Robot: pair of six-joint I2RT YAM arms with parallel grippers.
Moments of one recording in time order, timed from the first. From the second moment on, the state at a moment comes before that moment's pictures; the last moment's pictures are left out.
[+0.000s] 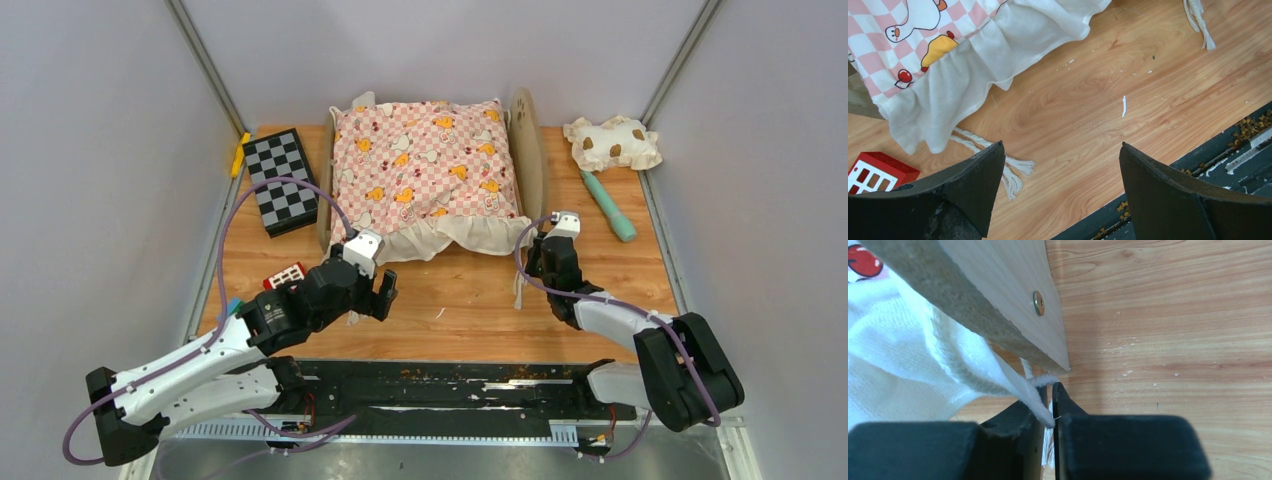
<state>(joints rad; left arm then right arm) -1.00 0.77 0.74 -0.54 -0.35 -0.31 0.36 1.26 0.37 0.38 0.29 0.38</state>
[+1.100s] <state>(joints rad) -1.00 0.76 0.73 -0.54 -0.35 -0.31 0.36 1.01 0.45 0.04 0.30 0.30</state>
